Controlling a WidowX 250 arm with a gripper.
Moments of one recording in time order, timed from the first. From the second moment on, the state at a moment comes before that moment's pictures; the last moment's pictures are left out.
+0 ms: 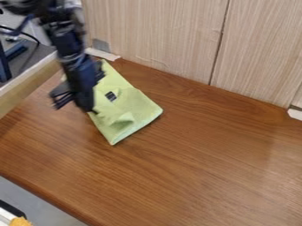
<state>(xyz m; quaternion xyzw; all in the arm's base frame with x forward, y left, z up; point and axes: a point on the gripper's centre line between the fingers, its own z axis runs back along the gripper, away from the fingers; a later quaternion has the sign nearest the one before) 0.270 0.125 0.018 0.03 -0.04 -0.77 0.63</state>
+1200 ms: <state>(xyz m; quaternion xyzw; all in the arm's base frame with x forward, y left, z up) 0.215 0.146 -0.022 0.02 0.02 -0.66 0.75</state>
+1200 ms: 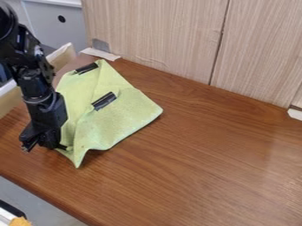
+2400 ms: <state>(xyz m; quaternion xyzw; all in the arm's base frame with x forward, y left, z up) 0.222 0.127 0.035 0.05 0.00 -0.70 0.71</state>
